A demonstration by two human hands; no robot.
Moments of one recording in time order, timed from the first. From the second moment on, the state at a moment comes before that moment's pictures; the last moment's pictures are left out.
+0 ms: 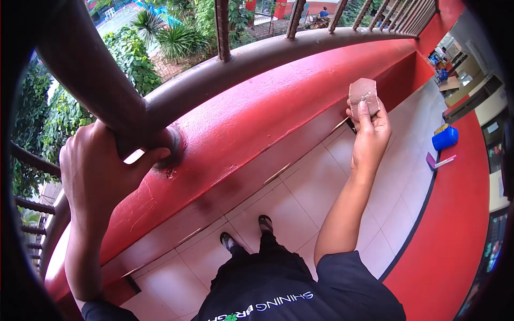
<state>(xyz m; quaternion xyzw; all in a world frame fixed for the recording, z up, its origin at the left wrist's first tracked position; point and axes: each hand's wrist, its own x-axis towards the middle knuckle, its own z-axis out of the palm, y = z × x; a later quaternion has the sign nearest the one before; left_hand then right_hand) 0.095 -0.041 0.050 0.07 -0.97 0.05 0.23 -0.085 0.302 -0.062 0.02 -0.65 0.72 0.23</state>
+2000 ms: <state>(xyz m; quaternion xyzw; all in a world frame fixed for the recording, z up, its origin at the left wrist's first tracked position) 0.096 -0.068 0.041 0.01 -0.97 0.01 0.25 -0.010 0.130 -0.031 0.20 -0.83 0.38 0.36</state>
